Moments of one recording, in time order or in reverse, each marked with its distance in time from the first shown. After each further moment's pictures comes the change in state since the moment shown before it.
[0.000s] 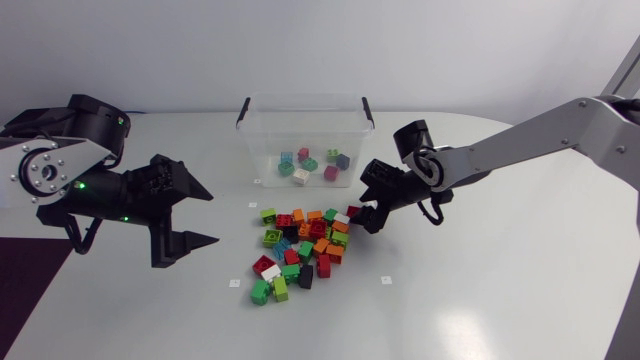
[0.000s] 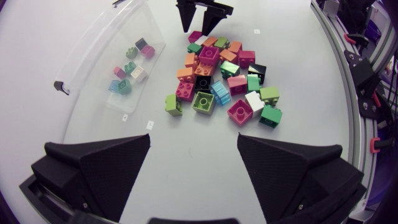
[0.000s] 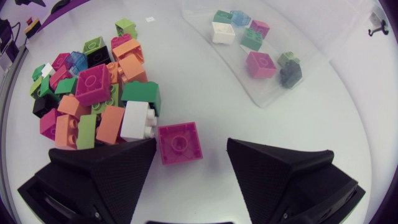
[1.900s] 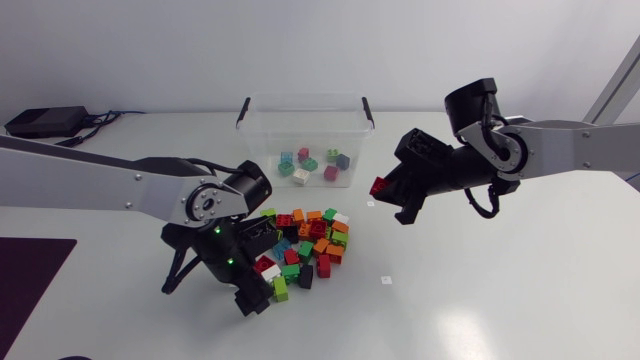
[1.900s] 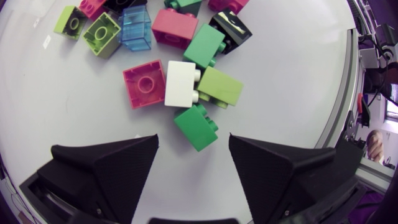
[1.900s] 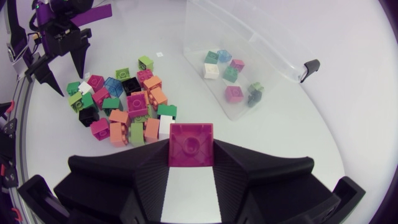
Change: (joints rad) left arm -0.454 0.390 0.133 -0.238 -0.308 -0.856; right arm -0.035 -0.439 -0.179 -0.125 -0.012 -0.009
